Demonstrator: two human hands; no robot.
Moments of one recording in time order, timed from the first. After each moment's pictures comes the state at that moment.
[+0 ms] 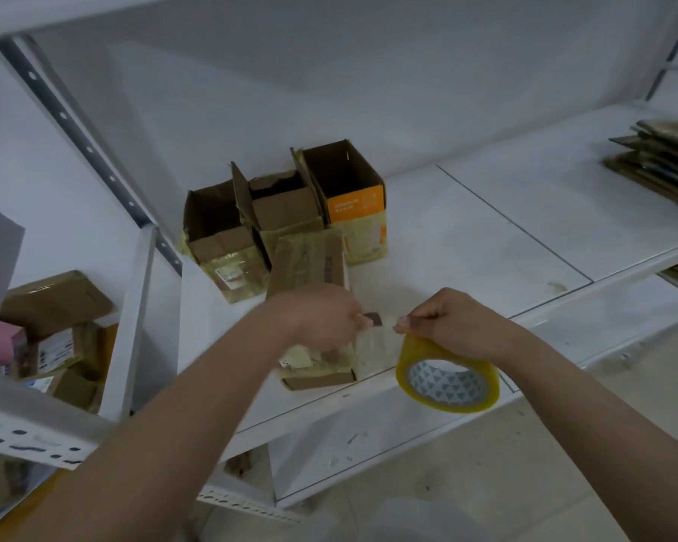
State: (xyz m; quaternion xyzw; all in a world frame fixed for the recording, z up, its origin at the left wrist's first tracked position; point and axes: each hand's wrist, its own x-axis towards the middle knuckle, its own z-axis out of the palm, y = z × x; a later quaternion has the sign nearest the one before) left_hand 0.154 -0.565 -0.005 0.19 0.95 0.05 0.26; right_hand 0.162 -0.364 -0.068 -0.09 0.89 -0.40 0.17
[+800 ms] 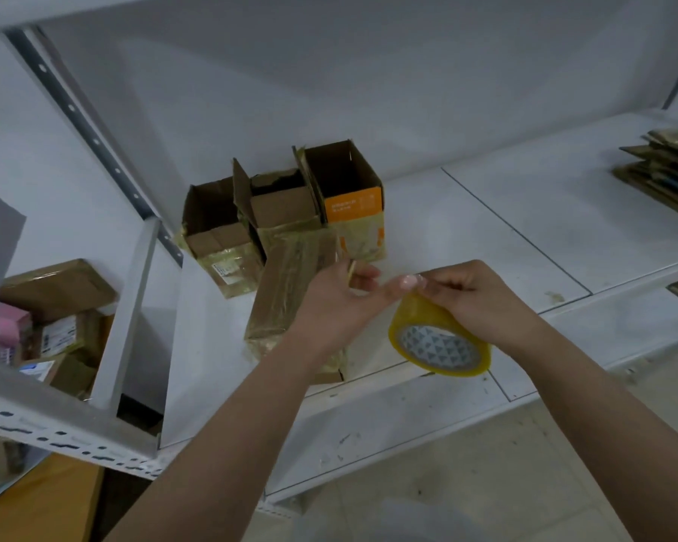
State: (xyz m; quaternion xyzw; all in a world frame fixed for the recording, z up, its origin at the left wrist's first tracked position) left_hand 0.174 -0.525 -0.025 0.01 0.86 0.51 0.02; right_hand 0.159 -0.338 -0.045 -0.10 0.83 -0.54 0.05
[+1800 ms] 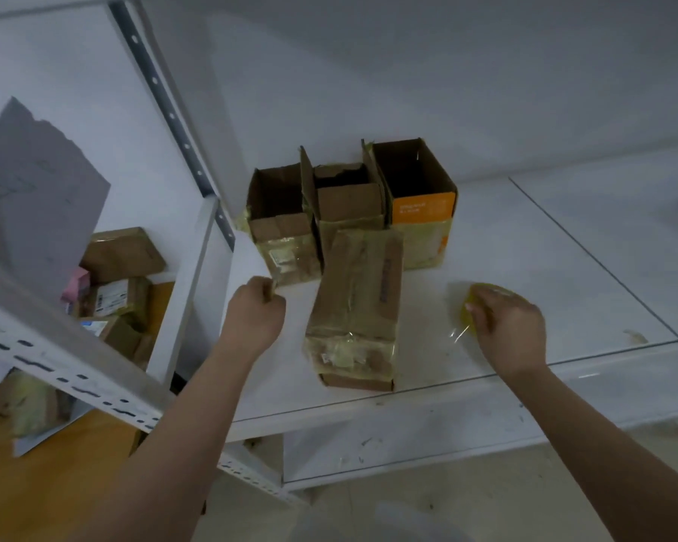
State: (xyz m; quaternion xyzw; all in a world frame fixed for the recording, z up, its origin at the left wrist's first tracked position) left_hand 0.162 -0.682 -0.067 -0.22 0.91 0.35 -0.08; right_hand 0.106 -0.365 -0.142 -0.07 0.95 -0.24 -0.19
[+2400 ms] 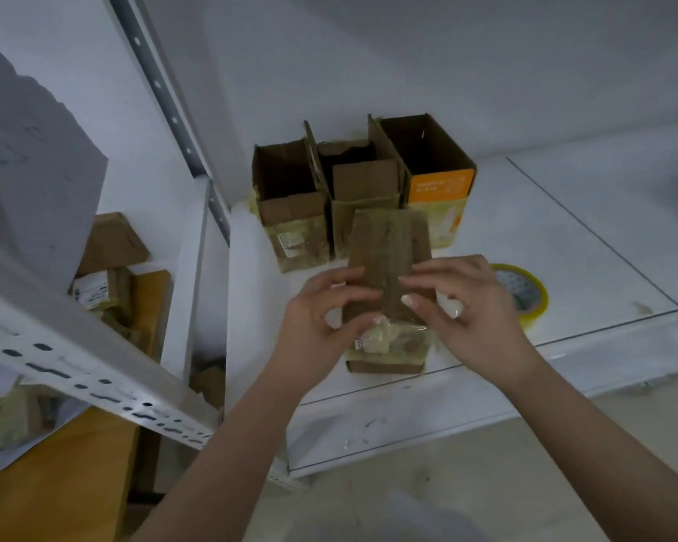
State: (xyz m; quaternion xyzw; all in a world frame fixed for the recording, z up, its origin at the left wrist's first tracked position) left_hand 0.196 -0.665 -0.084 0.11 0.84 0.51 -0.14; right_hand 0.168 -0.462 -0.074 -0.22 0.87 -0.38 -0.19
